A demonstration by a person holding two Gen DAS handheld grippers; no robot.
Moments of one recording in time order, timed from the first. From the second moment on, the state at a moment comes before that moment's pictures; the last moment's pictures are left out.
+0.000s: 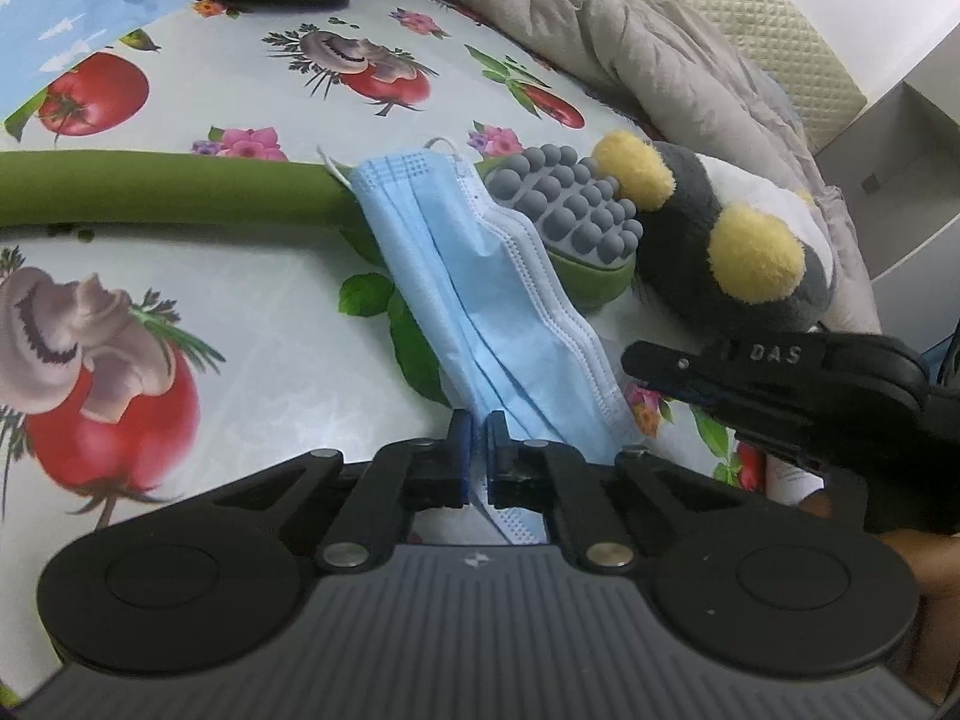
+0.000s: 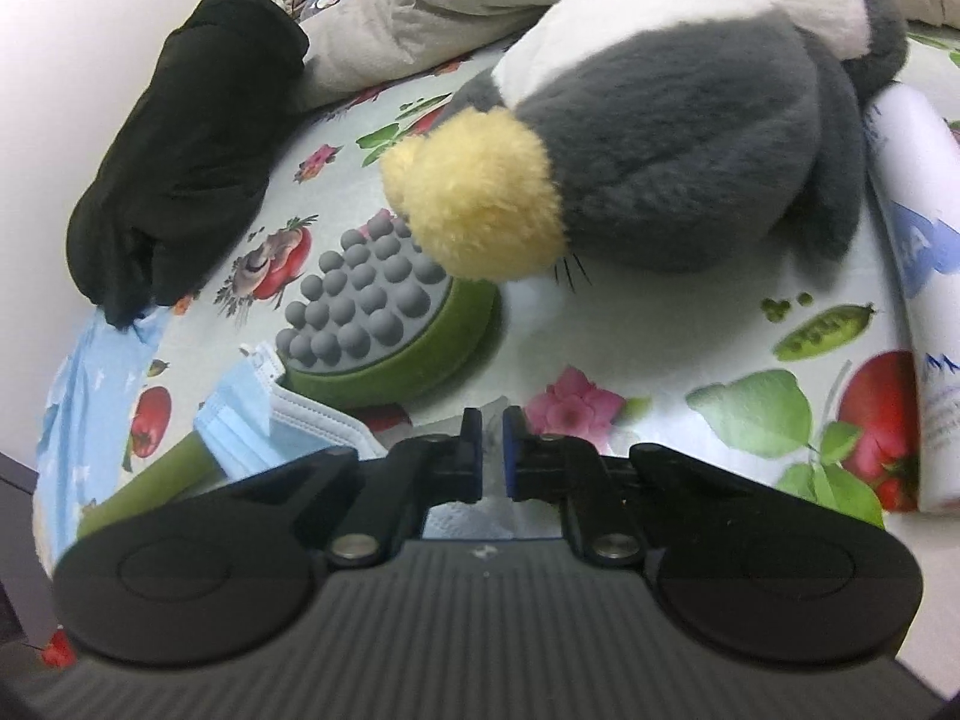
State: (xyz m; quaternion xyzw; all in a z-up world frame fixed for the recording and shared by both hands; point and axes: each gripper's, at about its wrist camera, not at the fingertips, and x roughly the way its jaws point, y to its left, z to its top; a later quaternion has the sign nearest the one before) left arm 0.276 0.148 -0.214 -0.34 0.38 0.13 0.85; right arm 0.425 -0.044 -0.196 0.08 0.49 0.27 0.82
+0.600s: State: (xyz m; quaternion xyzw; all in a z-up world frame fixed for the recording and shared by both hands) left arm 0.191 0.120 -0.160 -0.32 0.39 0.05 0.86; right arm 0.337 -0.097 -0.145 0.05 0.46 0.23 0.85
